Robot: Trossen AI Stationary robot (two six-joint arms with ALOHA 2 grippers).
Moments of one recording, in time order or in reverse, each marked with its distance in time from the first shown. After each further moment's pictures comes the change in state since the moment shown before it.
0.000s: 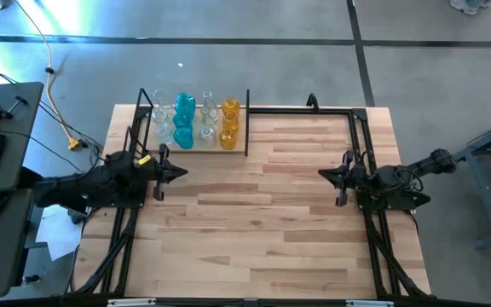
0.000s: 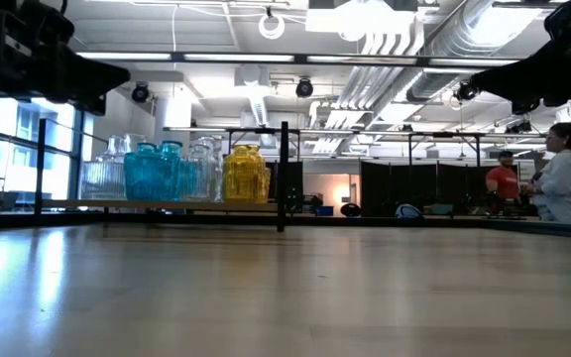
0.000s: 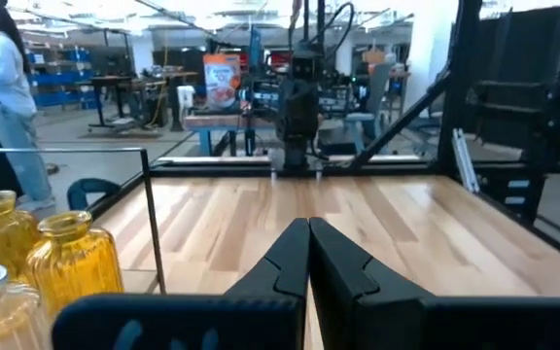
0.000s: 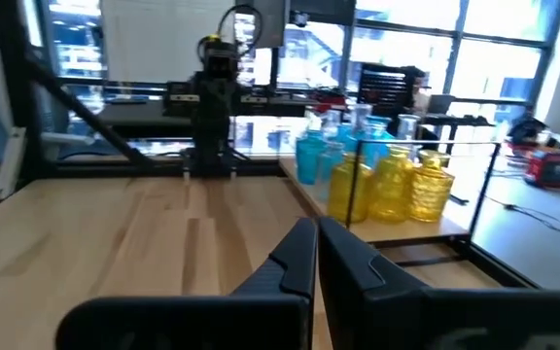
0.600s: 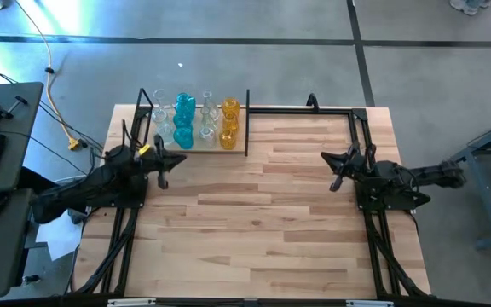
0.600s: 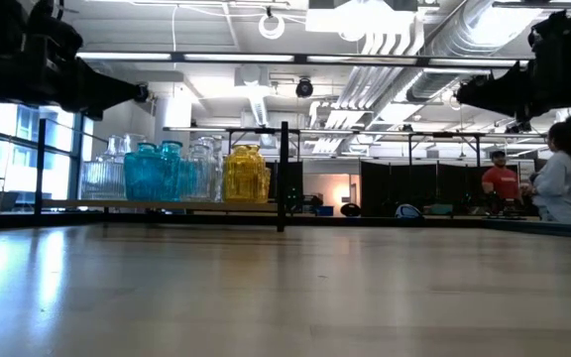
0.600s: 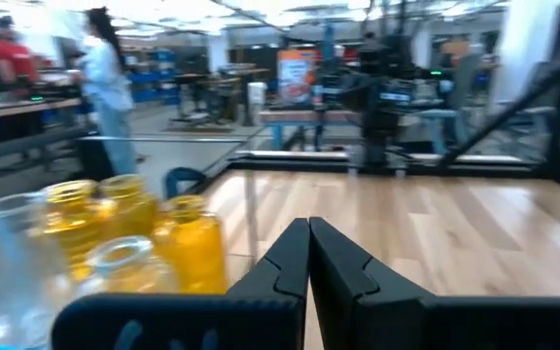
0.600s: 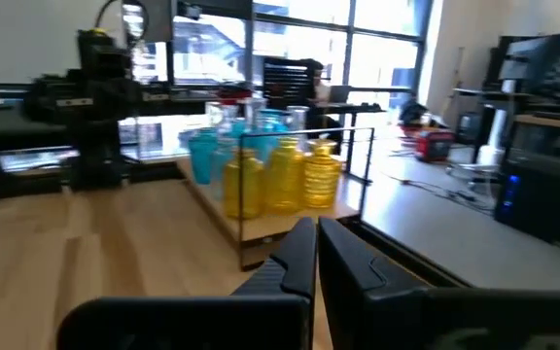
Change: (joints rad) left arm 0.235 0.013 0.000 0.006 0.041 0.022; right arm -0.230 0.000 0.000 0.001 0.042 0.019
